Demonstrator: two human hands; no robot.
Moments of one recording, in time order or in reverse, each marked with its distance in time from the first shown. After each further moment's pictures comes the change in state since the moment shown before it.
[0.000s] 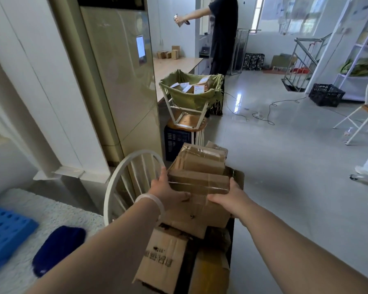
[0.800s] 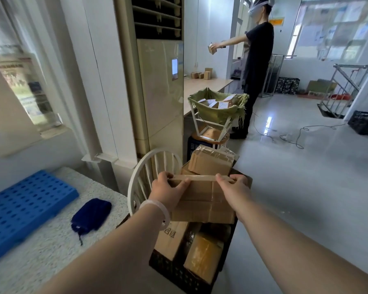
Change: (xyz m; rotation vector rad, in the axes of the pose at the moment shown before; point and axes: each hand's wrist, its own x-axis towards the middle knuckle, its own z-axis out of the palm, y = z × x) left_hand -0.125 -0.021 0.030 -0.361 0.355 0.070; right_hand -0.092 0.013 -0.010 0.163 0.104 -0.190
